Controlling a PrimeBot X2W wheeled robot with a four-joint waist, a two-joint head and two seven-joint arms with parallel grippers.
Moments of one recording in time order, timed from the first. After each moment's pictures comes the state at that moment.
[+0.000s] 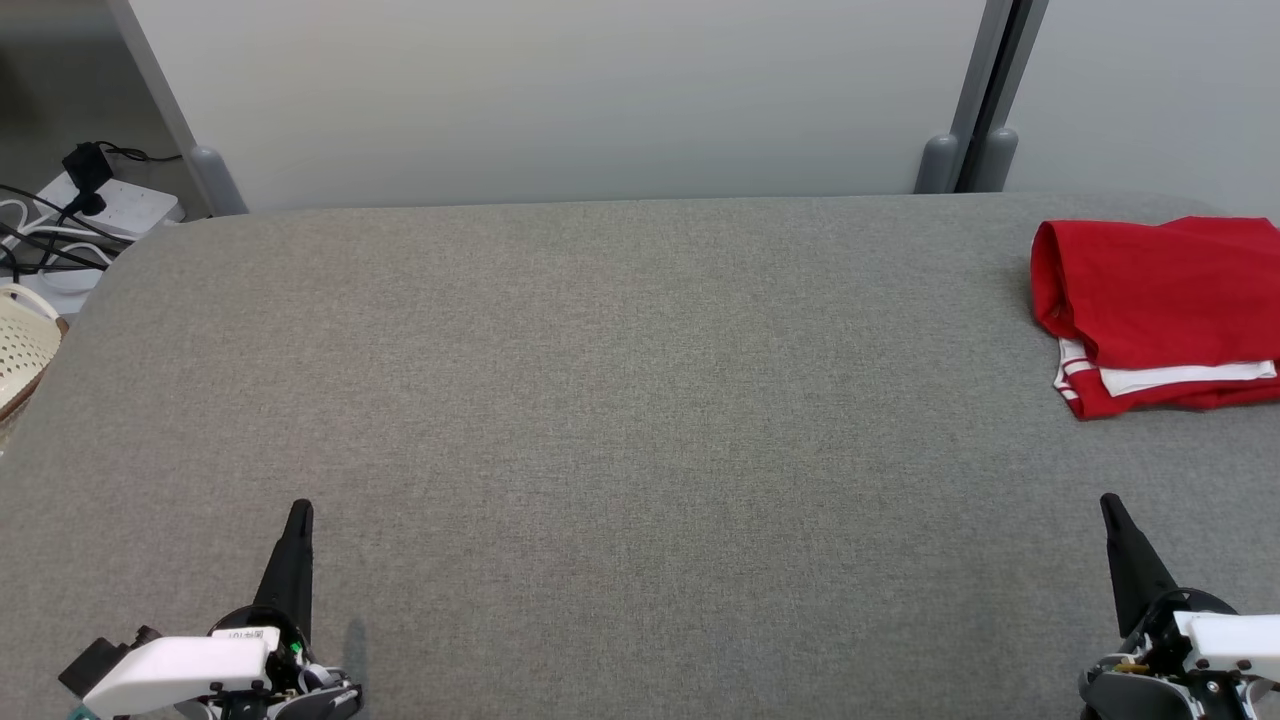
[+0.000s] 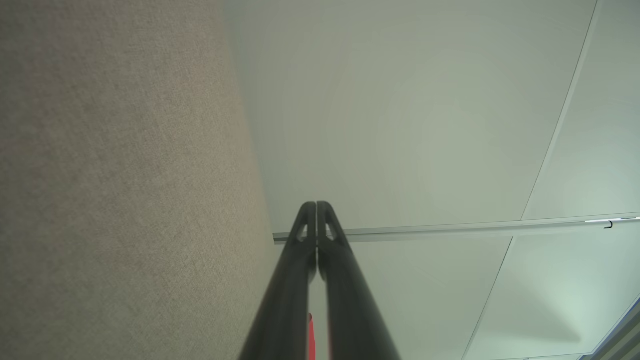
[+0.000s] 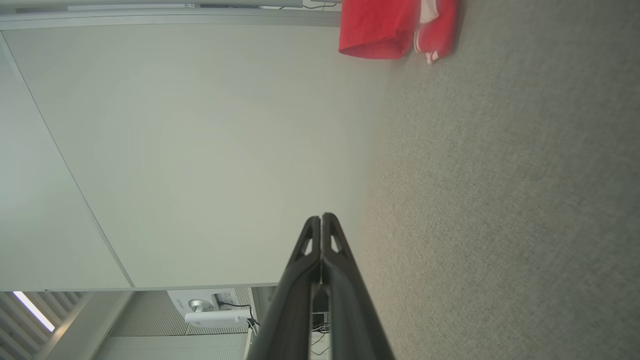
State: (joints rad) left arm -0.05 0.04 0.08 0.27 -1.60 -0.12 0.11; right arm -0.07 -0.04 -0.13 0.27 1.60 0.13 0.11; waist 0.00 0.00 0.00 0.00
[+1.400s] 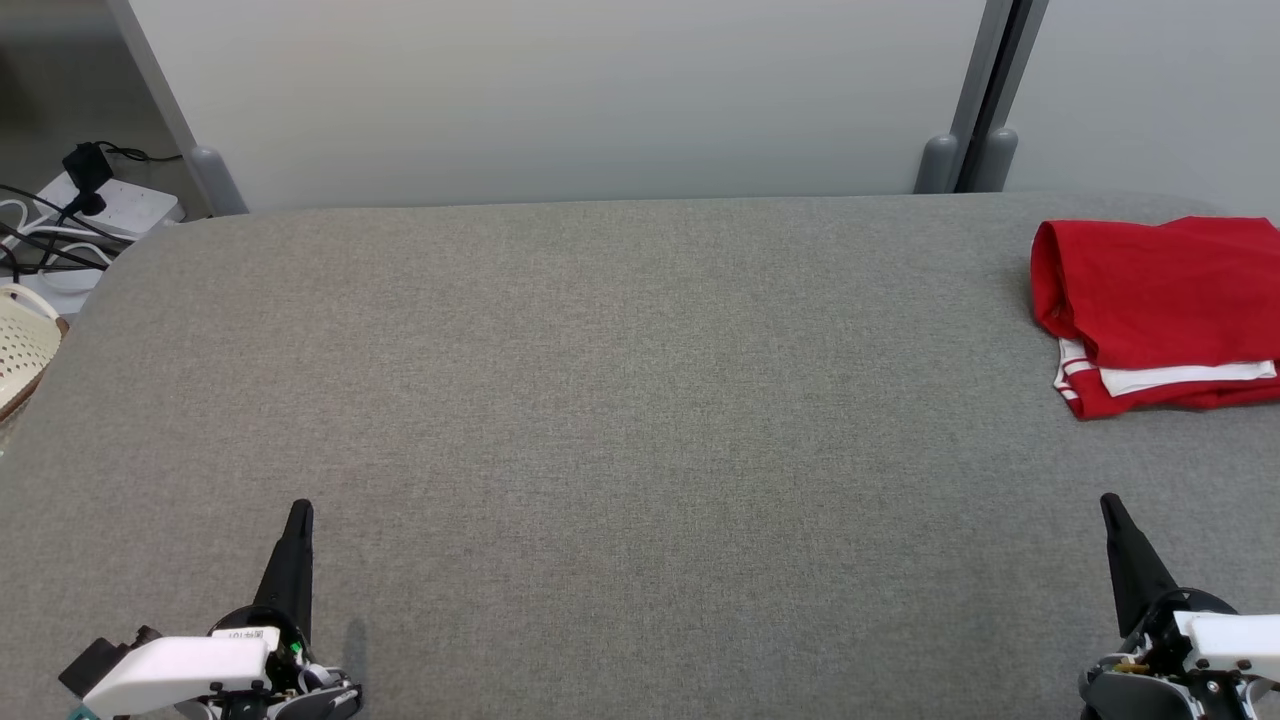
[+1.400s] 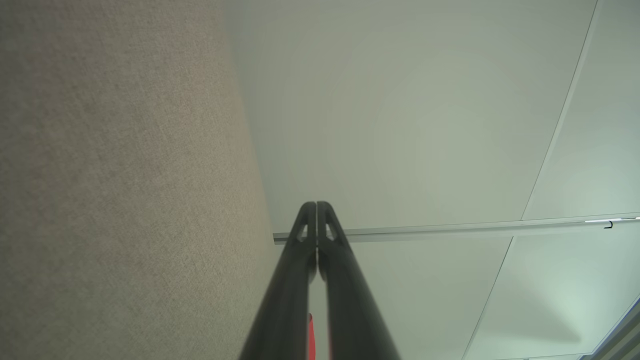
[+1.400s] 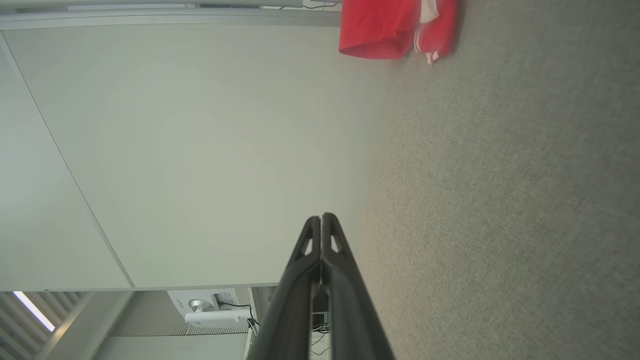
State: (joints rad) left arm -0.05 0.04 0.08 0.27 -1.60 -0.12 0.11; right arm -0.07 -0.04 -0.13 0.27 1.60 0.13 0.11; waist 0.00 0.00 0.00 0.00
